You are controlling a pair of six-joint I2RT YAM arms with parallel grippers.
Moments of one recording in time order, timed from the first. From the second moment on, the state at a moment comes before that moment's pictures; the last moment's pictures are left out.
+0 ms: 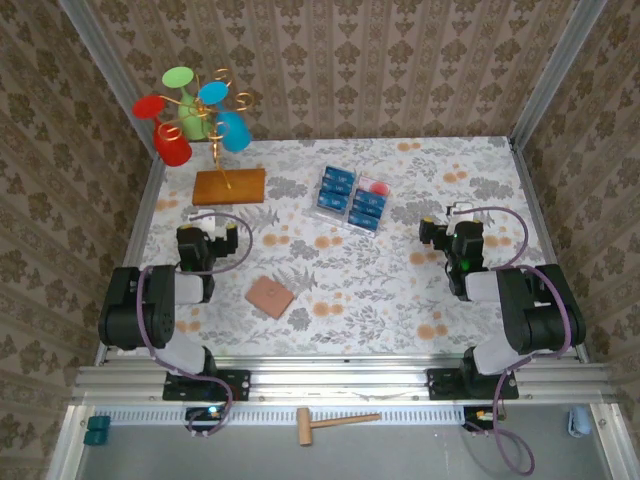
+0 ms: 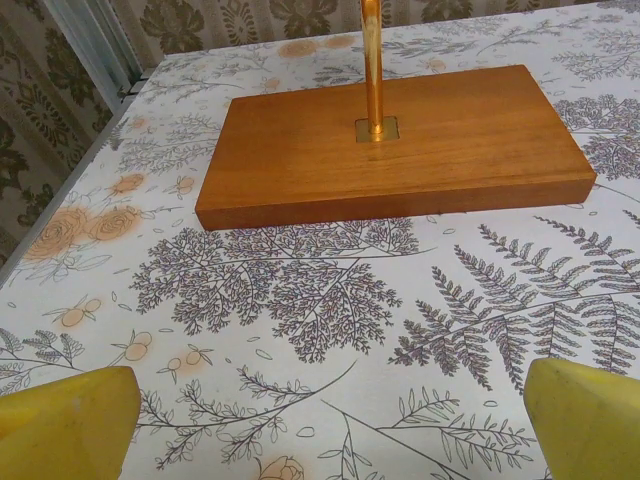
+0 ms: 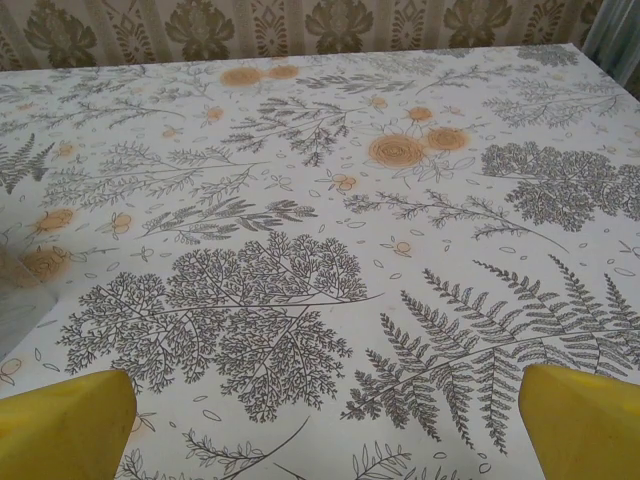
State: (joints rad) left arm -0.02 1.56 0.38 0.82 -0.05 0.11; right arm 0.03 1.53 0.40 0.77 0.14 0.06
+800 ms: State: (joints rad) left arm -0.03 1.56 0.38 0.83 -0.07 0.11; right arm 0.03 1.53 0.40 0.77 0.14 0.05
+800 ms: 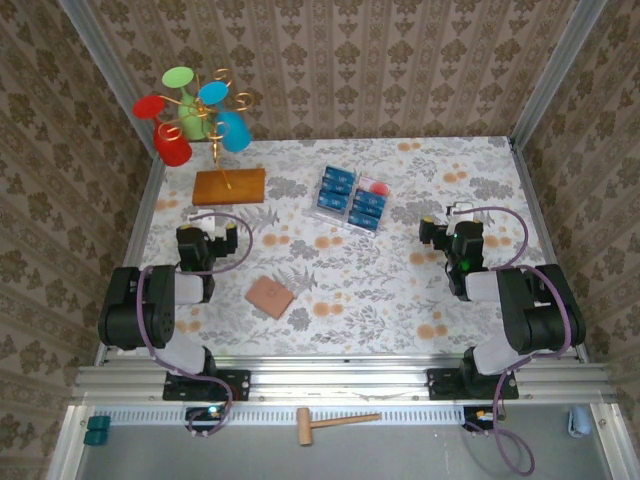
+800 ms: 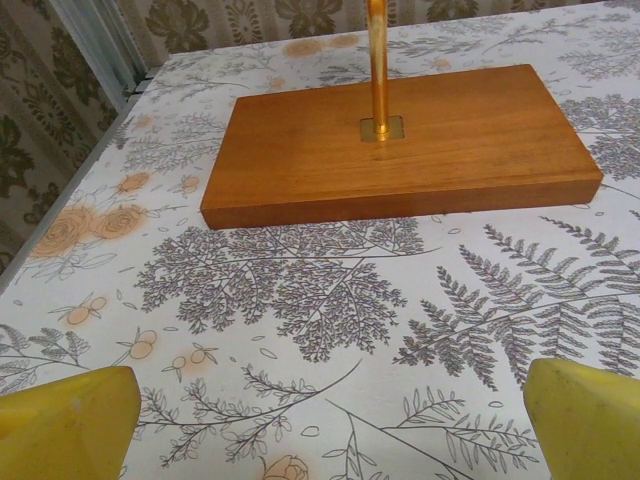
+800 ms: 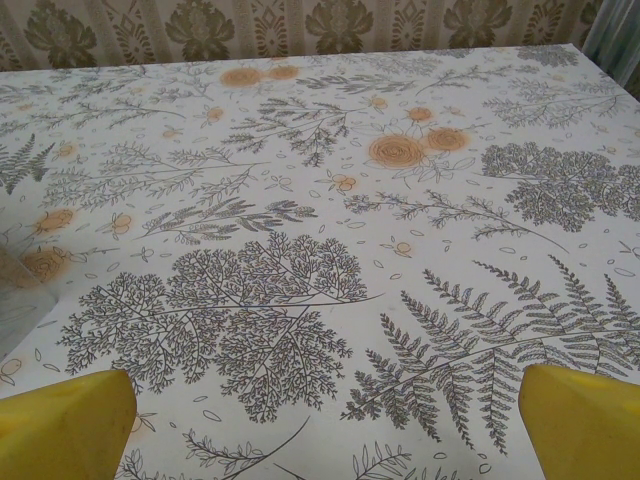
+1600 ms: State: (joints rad) left arm -0.06 1.46 0.38 0.75 -0.19 0.10; right arm 0.03 1.38 0.49 0.52 0.18 0.07
